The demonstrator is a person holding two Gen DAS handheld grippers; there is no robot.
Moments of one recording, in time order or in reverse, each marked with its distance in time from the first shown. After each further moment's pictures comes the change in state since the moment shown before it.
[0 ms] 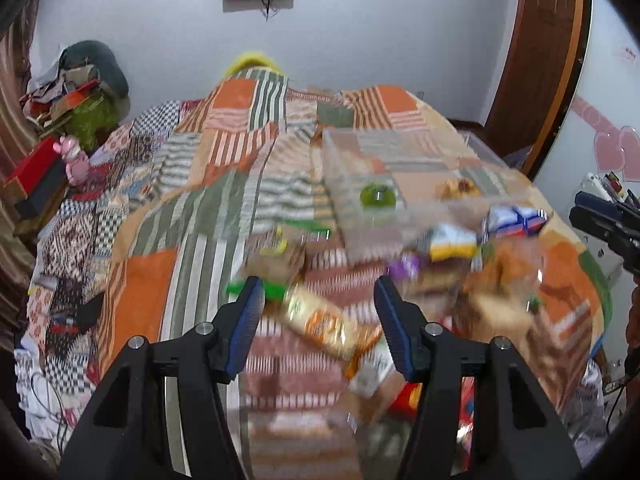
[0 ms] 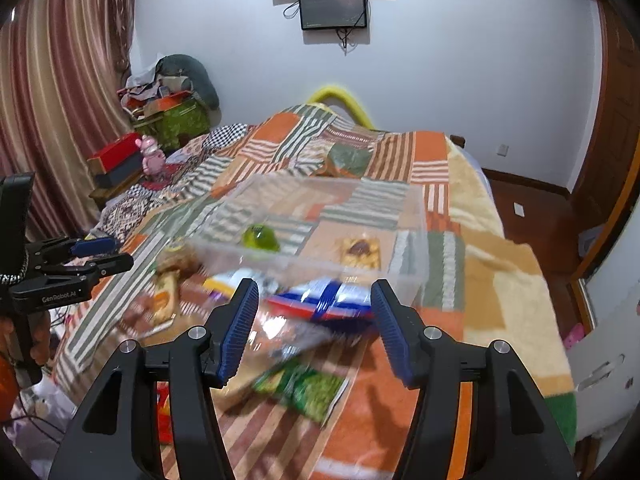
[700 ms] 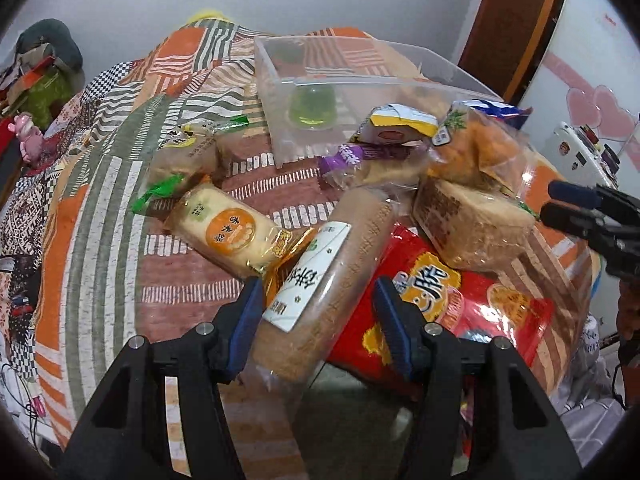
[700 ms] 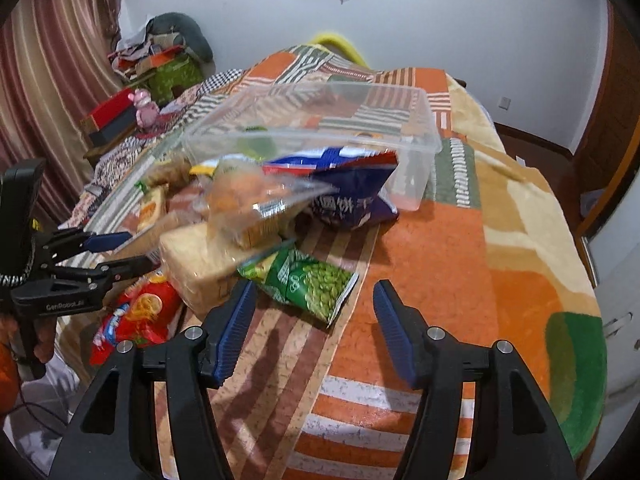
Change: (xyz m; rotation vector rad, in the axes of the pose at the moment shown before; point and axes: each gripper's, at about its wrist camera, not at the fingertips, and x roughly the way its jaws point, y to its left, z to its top) left arm 0.050 -0.043 -0.058 0.053 0.140 -0.128; right arm 0.025 0.001 -0.060 0.010 0.171 -0.010
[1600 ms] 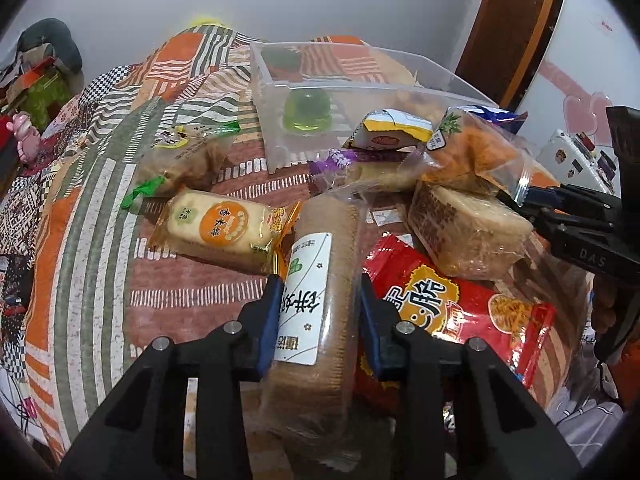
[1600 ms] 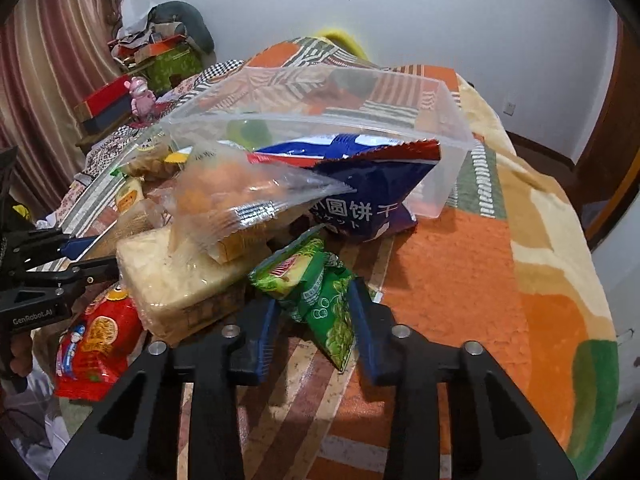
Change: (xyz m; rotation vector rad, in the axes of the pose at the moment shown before) left arm -0.001 -0.002 -0.002 -0.011 -0.036 -0.022; right arm 0.021 0.001 0.009 -0.025 -0.013 -0.017
